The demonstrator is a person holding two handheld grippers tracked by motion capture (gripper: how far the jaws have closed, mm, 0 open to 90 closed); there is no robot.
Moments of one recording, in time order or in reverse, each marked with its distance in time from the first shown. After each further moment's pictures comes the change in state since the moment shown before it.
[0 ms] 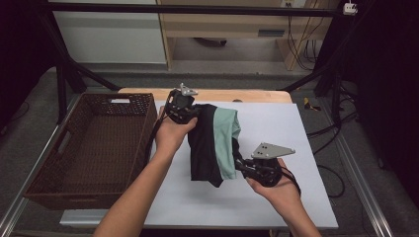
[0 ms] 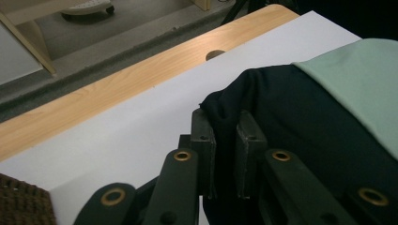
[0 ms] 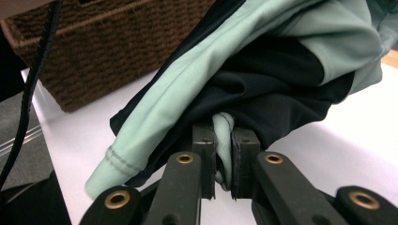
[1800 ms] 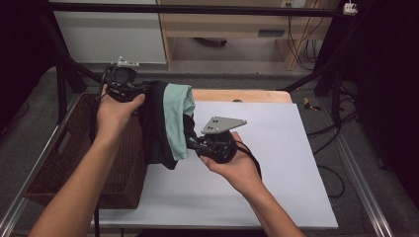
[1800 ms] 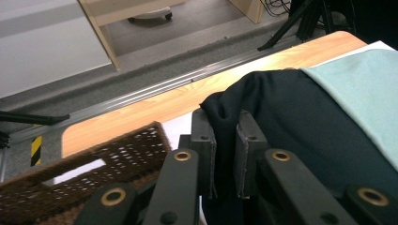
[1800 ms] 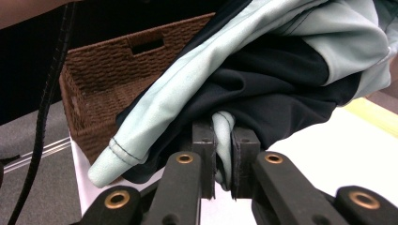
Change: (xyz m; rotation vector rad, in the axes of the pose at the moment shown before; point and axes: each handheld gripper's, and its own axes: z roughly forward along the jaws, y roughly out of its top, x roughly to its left) left arm 0.107 0.006 -0.103 -0.036 0.155 -0.101; right arm 0.054 0.099 0.063 -0.065 0.134 -0.102
